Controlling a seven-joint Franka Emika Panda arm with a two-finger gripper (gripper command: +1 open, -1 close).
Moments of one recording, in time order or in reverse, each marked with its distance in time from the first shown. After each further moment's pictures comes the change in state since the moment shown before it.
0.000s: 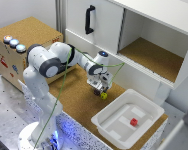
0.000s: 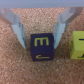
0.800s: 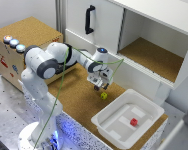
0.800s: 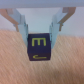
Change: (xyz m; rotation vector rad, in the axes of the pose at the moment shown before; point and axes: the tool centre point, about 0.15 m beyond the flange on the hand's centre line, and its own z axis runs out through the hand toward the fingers) arm 0.050 -0.050 -0.101 0.001 0.247 -0.143
